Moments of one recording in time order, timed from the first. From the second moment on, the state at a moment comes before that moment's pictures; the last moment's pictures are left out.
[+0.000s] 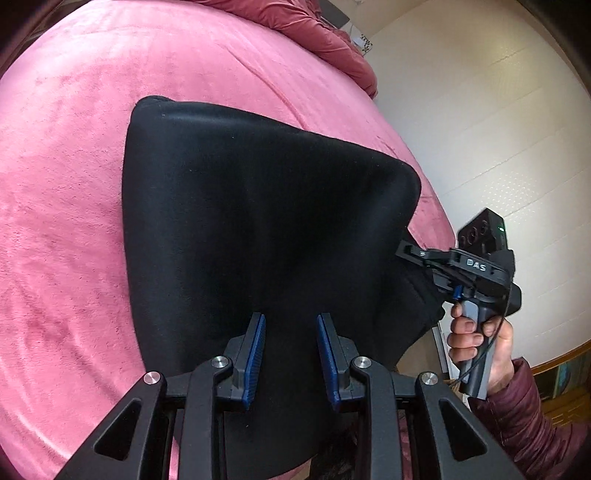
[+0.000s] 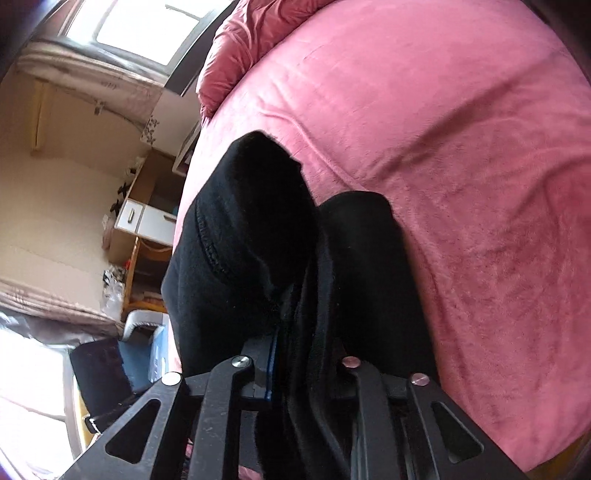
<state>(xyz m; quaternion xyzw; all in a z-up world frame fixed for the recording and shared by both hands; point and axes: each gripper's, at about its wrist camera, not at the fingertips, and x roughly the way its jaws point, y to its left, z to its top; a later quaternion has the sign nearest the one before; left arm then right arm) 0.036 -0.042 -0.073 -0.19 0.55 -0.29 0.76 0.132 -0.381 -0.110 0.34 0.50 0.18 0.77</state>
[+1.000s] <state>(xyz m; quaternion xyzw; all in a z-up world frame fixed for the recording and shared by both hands) 0.023 -0.015 -0.051 -0.17 0.51 -0.28 0.80 0.023 -0.390 -0.061 0.24 0.51 0.11 0.82</state>
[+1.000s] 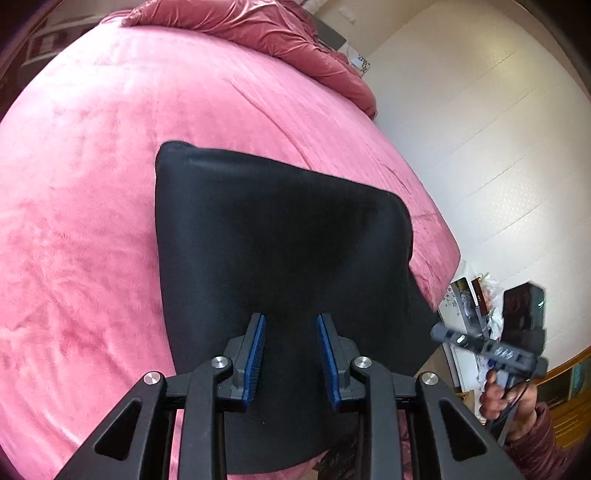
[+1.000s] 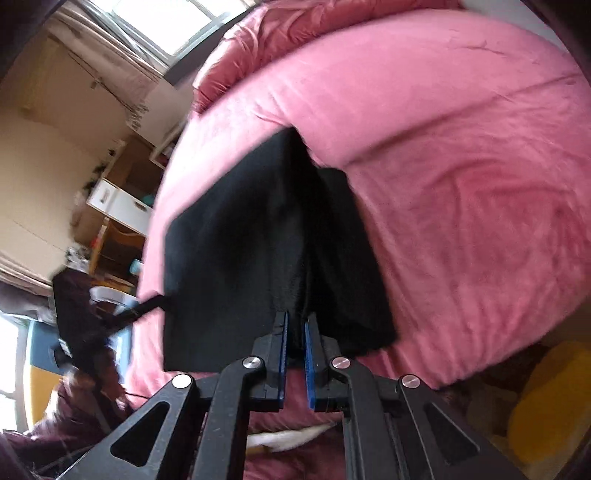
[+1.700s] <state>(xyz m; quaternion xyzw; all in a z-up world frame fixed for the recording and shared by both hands) 0.021 -0.054 -0.031 -0.06 0.47 -0.25 0.84 0.069 -0.335 -0.023 0.14 0.48 0.13 0.86</state>
